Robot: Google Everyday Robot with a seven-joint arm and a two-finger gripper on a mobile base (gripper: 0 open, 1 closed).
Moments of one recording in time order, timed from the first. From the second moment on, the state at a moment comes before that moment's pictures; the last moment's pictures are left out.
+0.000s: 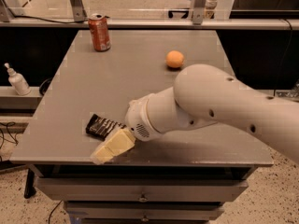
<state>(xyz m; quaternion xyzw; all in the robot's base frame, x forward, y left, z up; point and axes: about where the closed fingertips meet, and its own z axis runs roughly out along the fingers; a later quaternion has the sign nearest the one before) 0.440 0.088 0.821 -0.49 0.76 0.28 0.33</state>
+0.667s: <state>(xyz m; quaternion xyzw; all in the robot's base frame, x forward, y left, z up) 0.443 0.075 0.821 -0.50 0.76 0.25 0.34</state>
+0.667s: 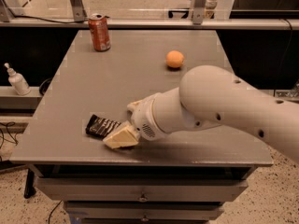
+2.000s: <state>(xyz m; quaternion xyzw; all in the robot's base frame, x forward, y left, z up) 0.467 0.018 0.875 -0.49 0.76 0.16 0.38</state>
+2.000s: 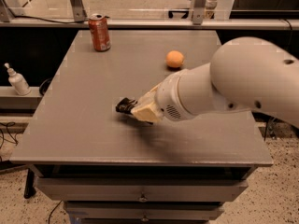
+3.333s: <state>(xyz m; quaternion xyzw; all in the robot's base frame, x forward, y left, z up) 0.484 -0.086 0.949 -0.48 0.78 0.06 0.40</state>
